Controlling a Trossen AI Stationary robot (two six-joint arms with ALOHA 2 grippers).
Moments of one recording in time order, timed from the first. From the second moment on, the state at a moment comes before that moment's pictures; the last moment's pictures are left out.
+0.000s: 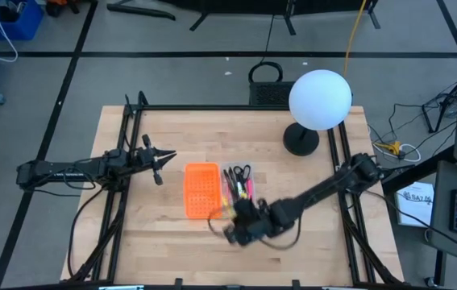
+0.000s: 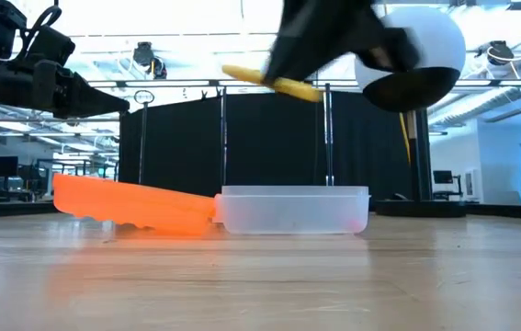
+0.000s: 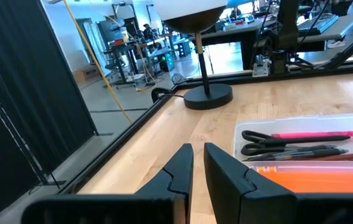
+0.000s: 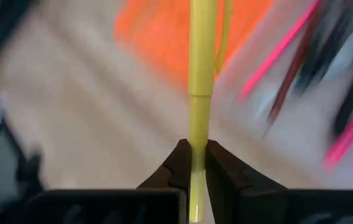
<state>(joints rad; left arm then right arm) 0.10 0.29 0.01 0.24 -0.23 0.20 0.47 1.94 1.54 -0.66 0.42 1.29</state>
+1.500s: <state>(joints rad) 0.10 0.29 0.01 0.26 -0.23 0.18 0.19 1.59 1.14 -0.36 0.25 0.95</state>
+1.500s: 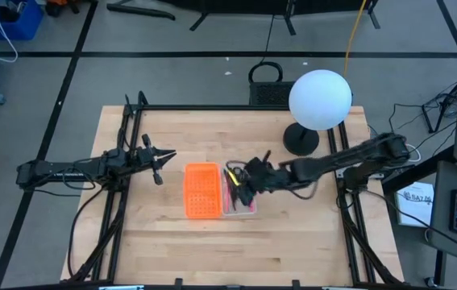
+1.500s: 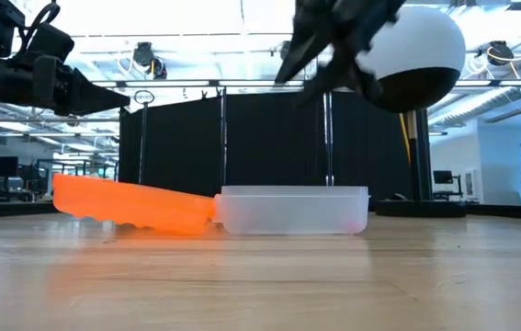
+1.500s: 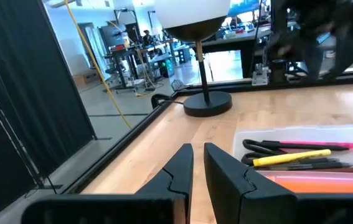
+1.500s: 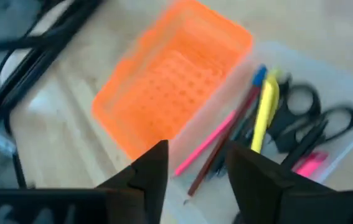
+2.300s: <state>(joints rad) 0.10 0.29 0.01 0.12 0.05 0.49 0.44 1.47 0.86 -0.15 0.55 0.37</state>
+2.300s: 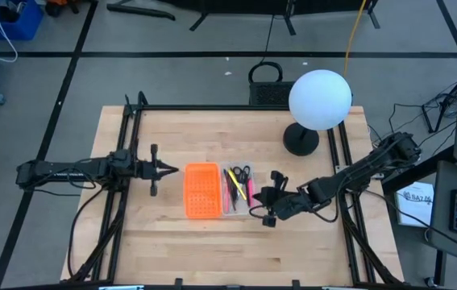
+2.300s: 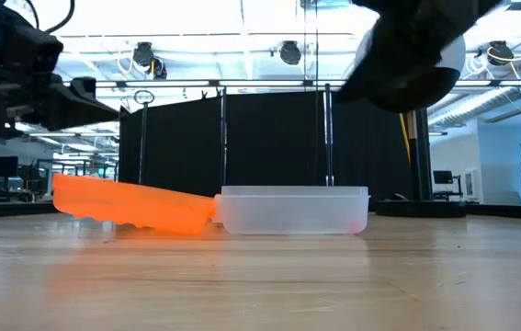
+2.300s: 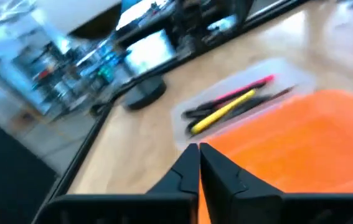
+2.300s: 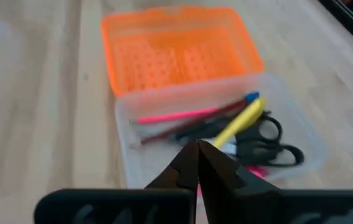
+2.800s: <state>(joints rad) 0.10 0.24 0.06 0.08 0.08 0.45 0.51 0.99 0.61 -0.07 0.63 0.21</state>
